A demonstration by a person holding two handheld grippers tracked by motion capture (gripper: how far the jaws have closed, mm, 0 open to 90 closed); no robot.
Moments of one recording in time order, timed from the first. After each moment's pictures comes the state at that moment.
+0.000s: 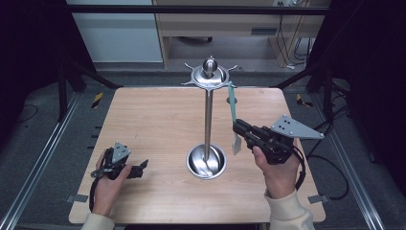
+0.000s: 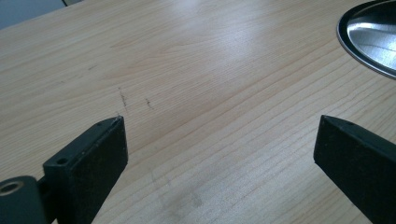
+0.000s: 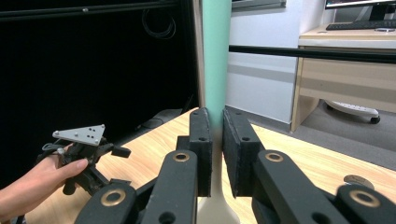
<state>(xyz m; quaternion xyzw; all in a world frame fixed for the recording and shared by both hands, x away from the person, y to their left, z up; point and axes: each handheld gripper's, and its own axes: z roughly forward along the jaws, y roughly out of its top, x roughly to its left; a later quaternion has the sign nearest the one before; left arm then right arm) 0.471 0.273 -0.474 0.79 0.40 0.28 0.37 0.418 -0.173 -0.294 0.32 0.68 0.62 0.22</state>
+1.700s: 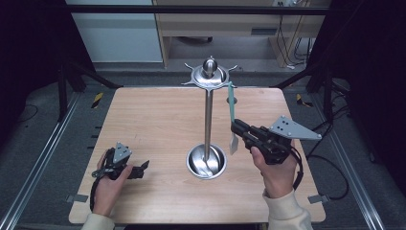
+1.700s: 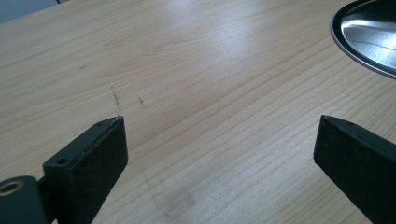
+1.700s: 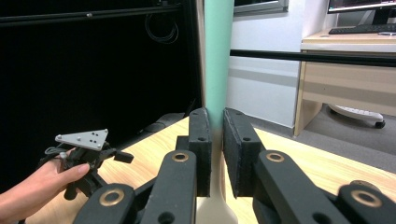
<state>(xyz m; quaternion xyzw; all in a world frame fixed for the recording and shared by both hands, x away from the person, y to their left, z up) 0.471 0.271 -0.476 0.79 0.40 0.27 0.37 0.420 -0.170 -0.298 0.32 0.67 0.63 0.22</state>
